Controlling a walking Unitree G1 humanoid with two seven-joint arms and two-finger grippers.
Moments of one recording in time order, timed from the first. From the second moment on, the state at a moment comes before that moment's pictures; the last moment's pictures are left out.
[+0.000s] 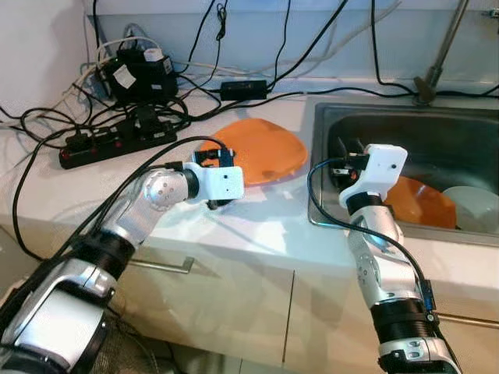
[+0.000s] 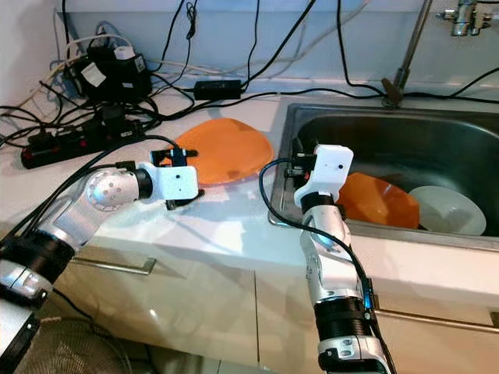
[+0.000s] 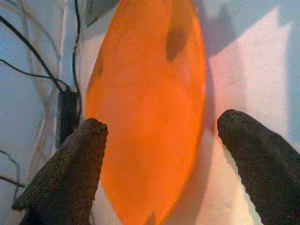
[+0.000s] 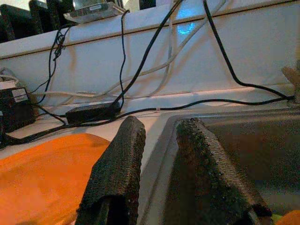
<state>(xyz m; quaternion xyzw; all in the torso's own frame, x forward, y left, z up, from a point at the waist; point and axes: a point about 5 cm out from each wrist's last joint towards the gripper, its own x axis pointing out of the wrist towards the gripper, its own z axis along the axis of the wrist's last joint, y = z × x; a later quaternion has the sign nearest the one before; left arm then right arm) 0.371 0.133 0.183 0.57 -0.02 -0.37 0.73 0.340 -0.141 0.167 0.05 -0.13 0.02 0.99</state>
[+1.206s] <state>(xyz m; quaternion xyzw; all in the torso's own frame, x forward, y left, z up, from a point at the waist) 0.385 0.096 0.150 0.61 -0.02 -0.33 0.72 0.339 -0.143 0.164 0.05 -0.13 0.02 0.99</state>
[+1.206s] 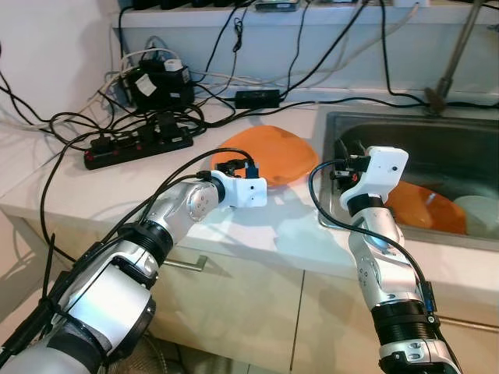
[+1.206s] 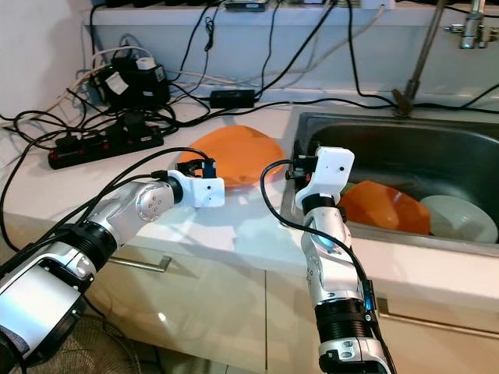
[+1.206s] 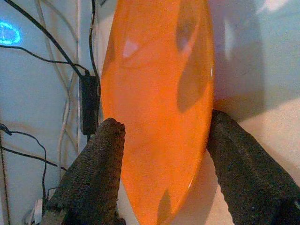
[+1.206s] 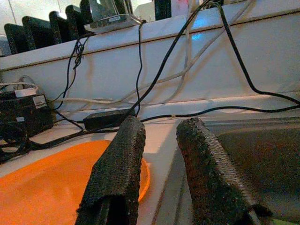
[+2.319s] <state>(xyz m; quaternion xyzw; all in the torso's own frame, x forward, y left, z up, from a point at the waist) 0.386 0.095 0.157 0.60 -0.05 -0.33 0.72 0.339 -0.141 0.164 0.05 -0.13 0.01 0.99</state>
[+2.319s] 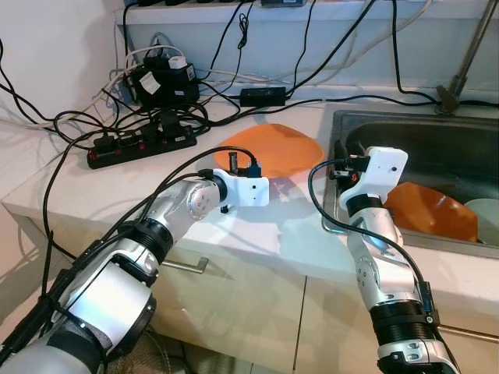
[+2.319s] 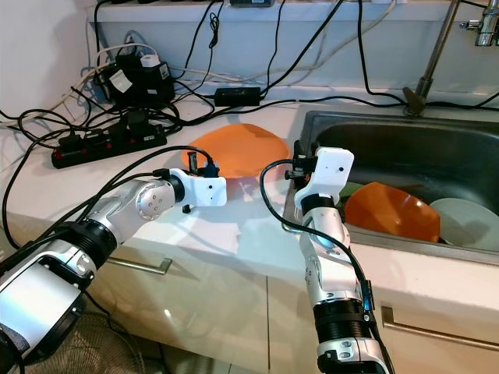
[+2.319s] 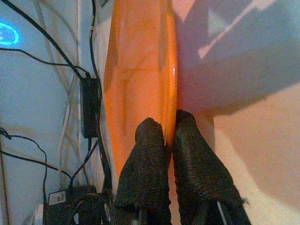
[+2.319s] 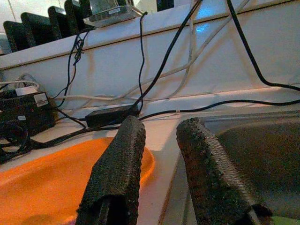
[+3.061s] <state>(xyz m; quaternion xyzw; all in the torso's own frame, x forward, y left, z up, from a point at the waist) 0.382 0.092 0.164 0.61 -0.14 -0.23 0.75 0.339 -0.142 0.164 0.06 -0.13 0.01 0.99</state>
